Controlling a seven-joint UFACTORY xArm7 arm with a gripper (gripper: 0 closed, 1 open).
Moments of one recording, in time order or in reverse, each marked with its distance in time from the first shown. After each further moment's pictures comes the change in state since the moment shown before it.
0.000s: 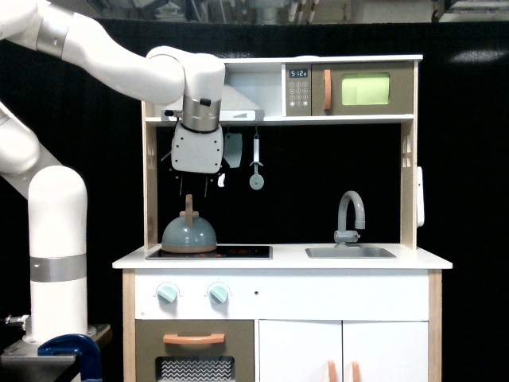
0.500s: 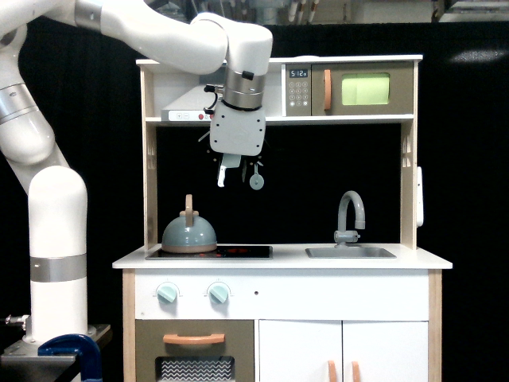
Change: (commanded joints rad) arm 0.016 0.380 -0.248 0.347 -0.043 0.087 -0.234
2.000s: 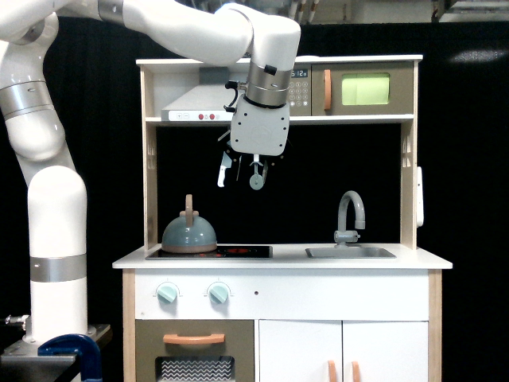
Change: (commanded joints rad) arm -0.034 0.057 -0.031 0.062 0.001 0.043 -0.061
